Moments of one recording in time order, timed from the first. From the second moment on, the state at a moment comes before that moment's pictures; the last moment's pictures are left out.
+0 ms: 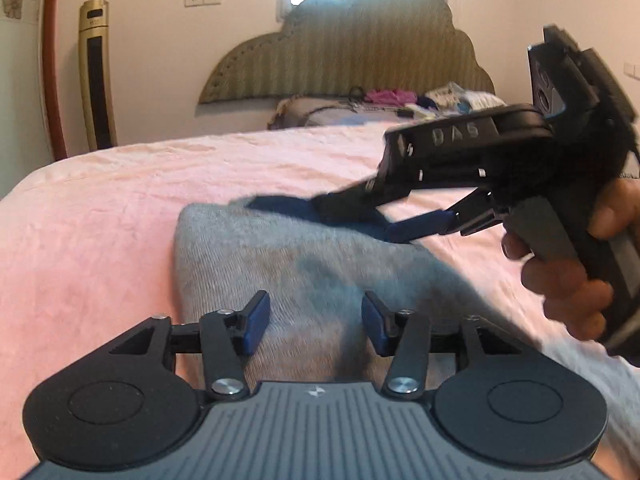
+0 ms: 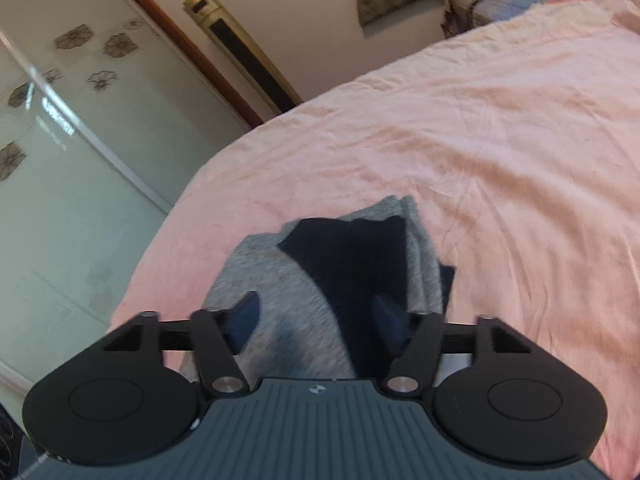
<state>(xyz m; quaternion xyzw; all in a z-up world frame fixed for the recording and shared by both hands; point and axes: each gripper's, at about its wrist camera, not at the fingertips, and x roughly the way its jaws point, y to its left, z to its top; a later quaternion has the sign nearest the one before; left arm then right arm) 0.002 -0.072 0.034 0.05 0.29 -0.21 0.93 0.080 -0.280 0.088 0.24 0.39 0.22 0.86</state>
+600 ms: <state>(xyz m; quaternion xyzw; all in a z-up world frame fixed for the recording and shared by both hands) -0.024 -0.071 0.016 0.05 0.31 -0.22 0.93 0.057 -0.271 0.065 0.21 0.41 0.23 0.86</state>
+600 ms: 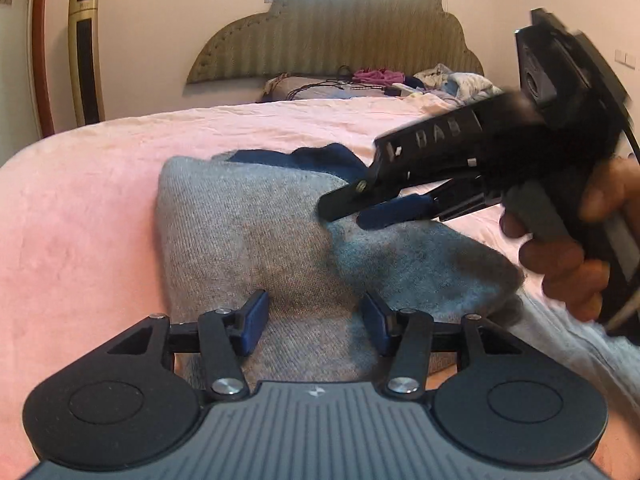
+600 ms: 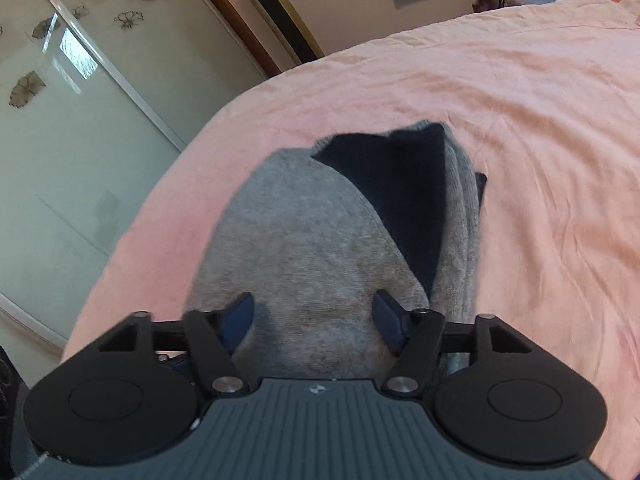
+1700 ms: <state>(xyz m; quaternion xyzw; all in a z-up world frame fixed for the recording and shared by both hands) -0.103 -0.045 0.008 0.01 0.34 -0.10 0.93 -0.078 -0.249 0.080 0.11 0.38 0.17 0.90</state>
